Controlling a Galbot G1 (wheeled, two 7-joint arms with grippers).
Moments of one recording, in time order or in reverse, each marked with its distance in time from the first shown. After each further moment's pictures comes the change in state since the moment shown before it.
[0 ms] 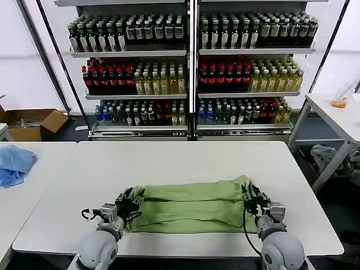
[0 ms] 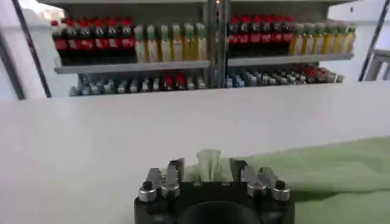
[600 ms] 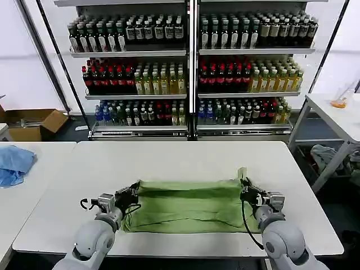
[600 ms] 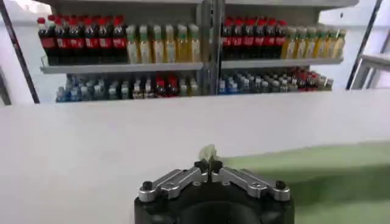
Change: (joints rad) left arm -0.071 0.049 0.010 0.017 -0.080 0.061 0.037; right arm 0.088 -0.014 -0.021 -0.022 0.129 -0.089 -0.008
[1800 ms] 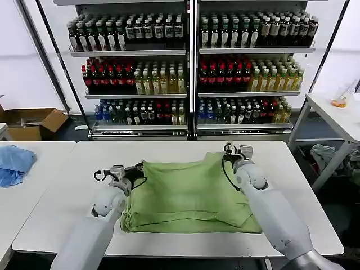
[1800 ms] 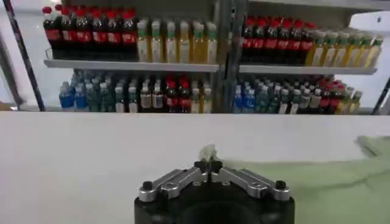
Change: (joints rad) left arm -0.348 -0.055 0.103 0.317 -0.097 0.005 -0.054; right arm 0.601 0.101 -0.251 -0.579 0.062 0.010 -0.027
